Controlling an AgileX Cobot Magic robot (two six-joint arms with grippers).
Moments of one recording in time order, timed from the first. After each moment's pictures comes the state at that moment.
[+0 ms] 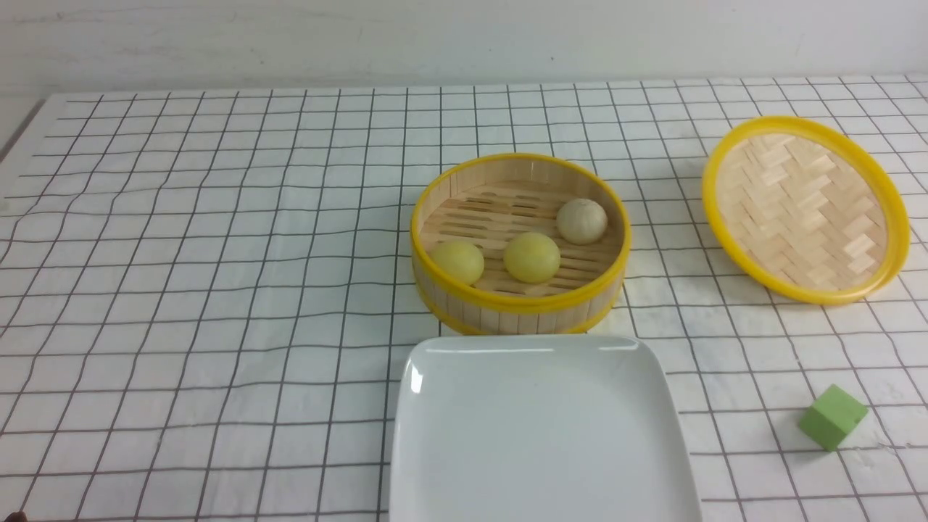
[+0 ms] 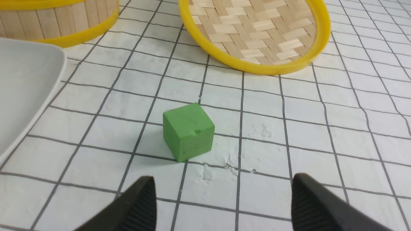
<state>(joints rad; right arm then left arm) 0.00 -0.01 0.02 0.14 0.42 -0.25 0.00 -0.01 0.02 0.31 0.40 -0.23</state>
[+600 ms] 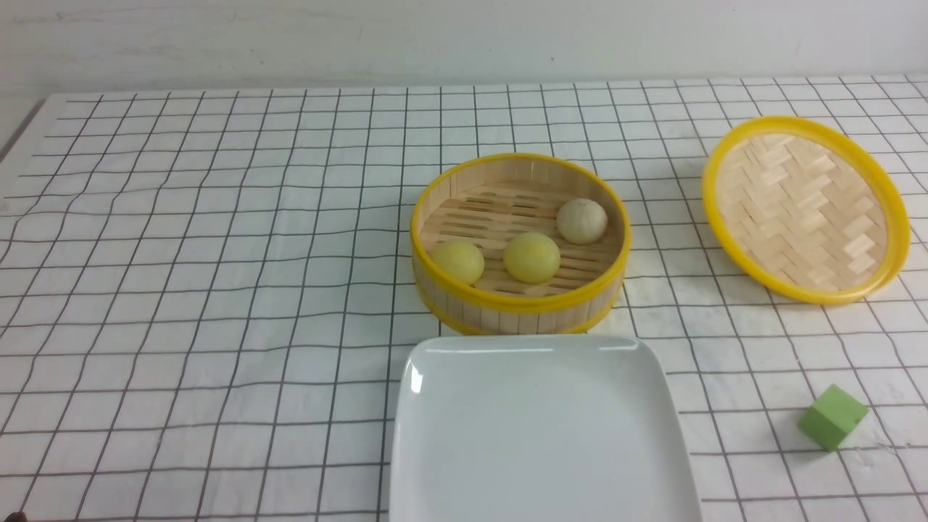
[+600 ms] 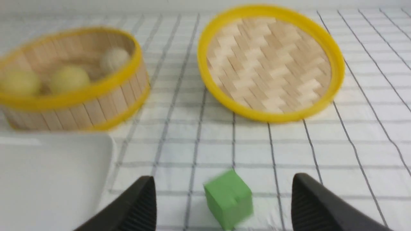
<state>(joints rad) 0.00 -0.01 -0.12 0.36 0.39 -0.20 0.00 -0.01 0.02 0.31 0.40 -0.23</state>
